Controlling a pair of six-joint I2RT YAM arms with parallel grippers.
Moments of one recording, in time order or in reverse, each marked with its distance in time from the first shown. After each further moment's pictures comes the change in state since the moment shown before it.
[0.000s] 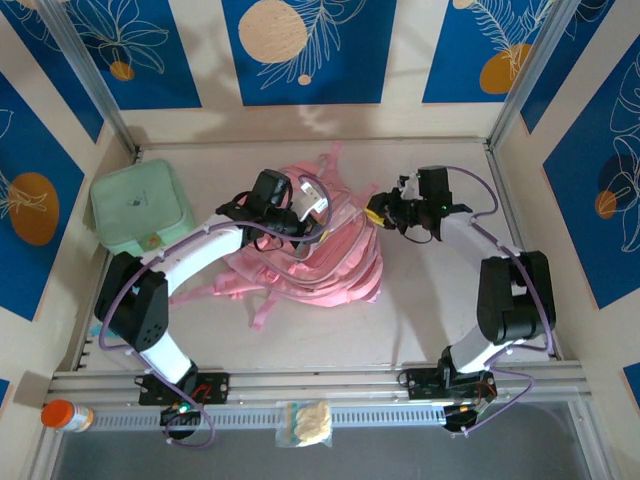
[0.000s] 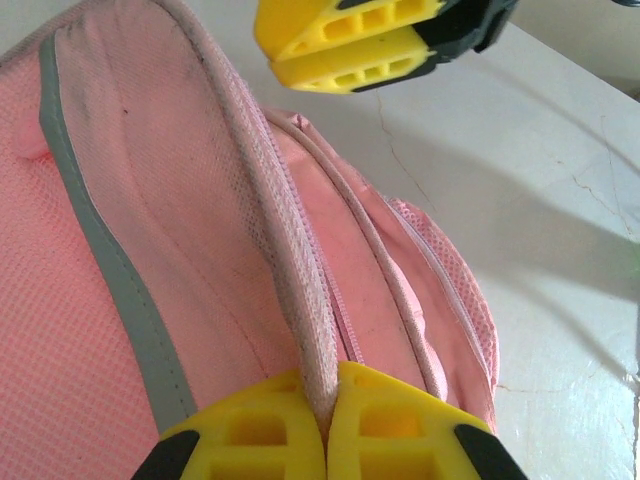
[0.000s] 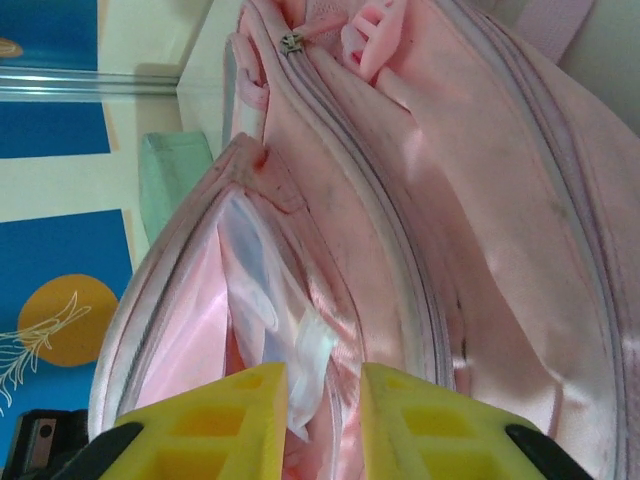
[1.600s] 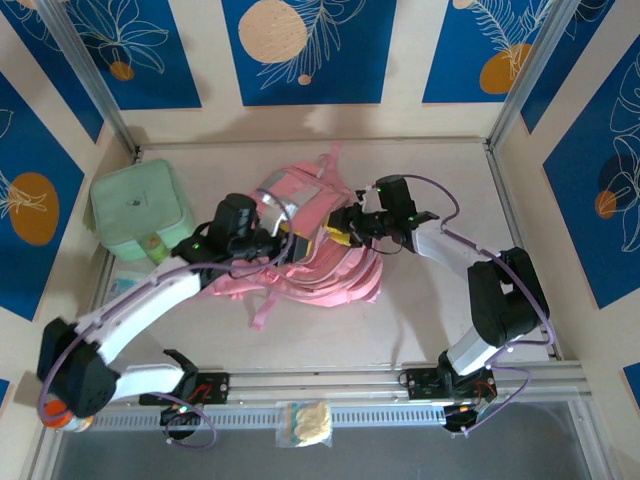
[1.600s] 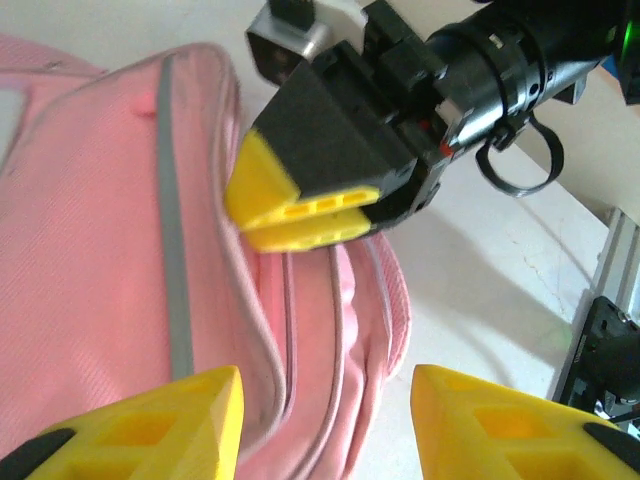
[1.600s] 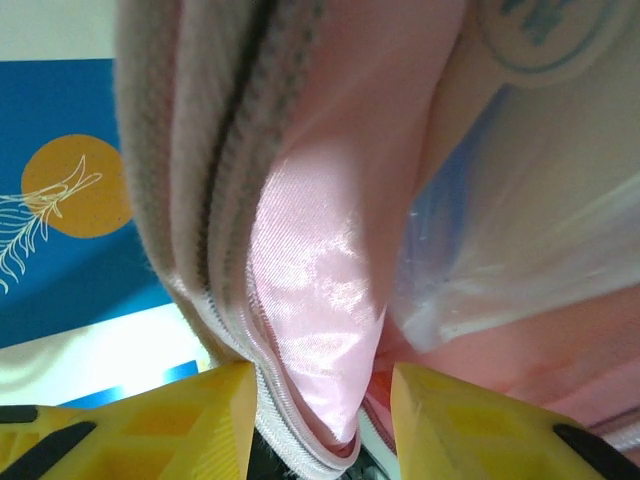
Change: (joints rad) left arm -0.035 -0.480 -0.326 0.053 -0.184 -0.356; right arm 0.262 -0.003 -0.031 0.077 -0.041 0.114
